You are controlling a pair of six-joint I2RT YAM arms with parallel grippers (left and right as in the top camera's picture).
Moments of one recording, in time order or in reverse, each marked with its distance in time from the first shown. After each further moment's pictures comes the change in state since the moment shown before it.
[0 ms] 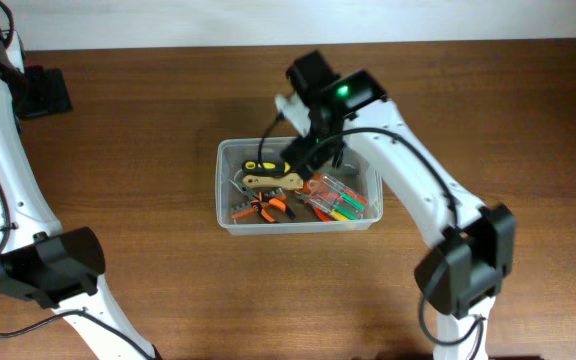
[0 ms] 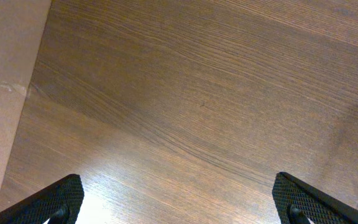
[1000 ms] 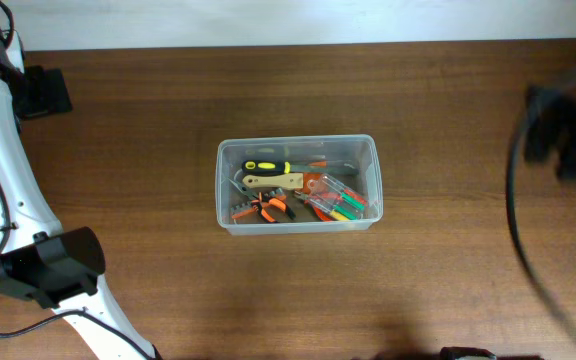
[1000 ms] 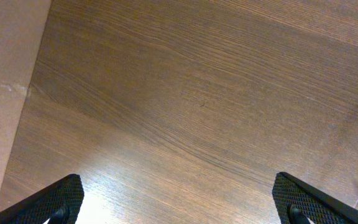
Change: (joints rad) left arm 0.000 0.000 0.000 0.000 -0.001 0.000; right arm -0.599 -0.768 0.191 -0.095 -0.061 0.142
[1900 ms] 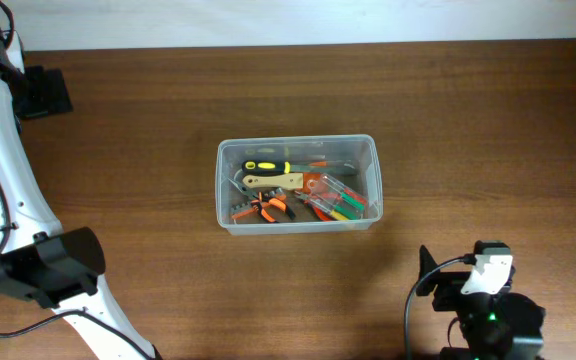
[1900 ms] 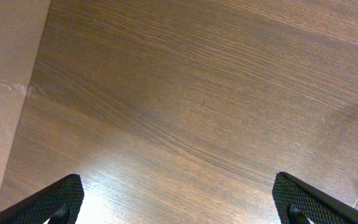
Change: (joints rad) left arm 0.000 0.000 0.000 -0.003 0.001 -0.001; right arm -0.008 -1.216 -1.932 0.675 -0.061 0.092
